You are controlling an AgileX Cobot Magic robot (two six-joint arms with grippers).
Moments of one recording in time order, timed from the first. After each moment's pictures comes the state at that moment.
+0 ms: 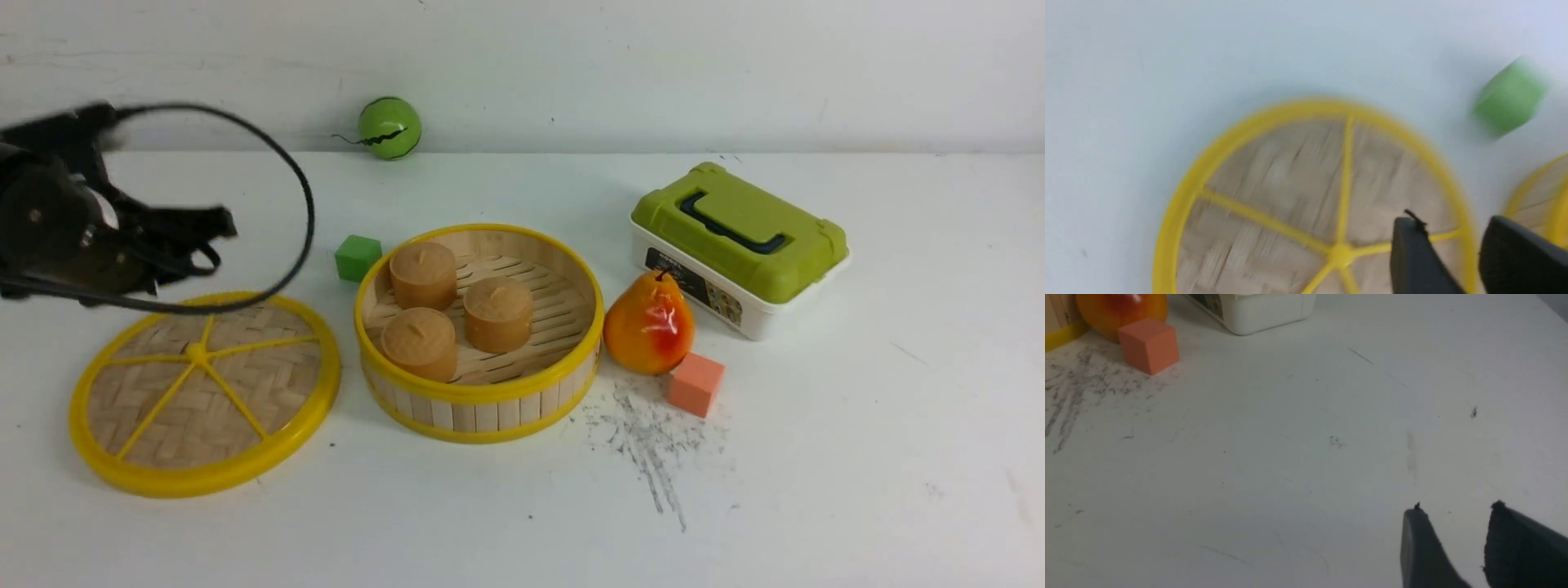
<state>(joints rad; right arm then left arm) -0.04 -0.02 0.02 -0.02 0.39 -0.03 -0.06 1.49 -1.12 0.25 0.36 -0.61</state>
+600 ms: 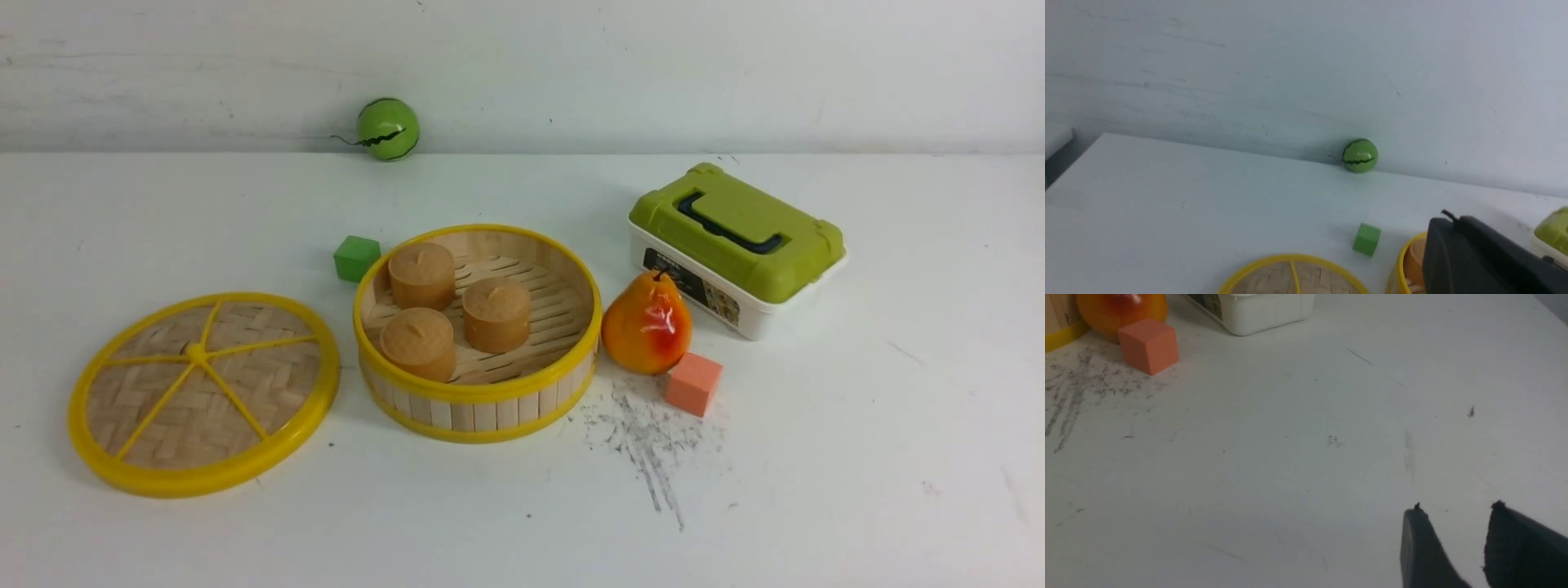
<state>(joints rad) -0.04 -0.02 0.02 -0.02 0.39 -0.03 -0.06 0.56 -0.77 0.12 0.38 -0.29</state>
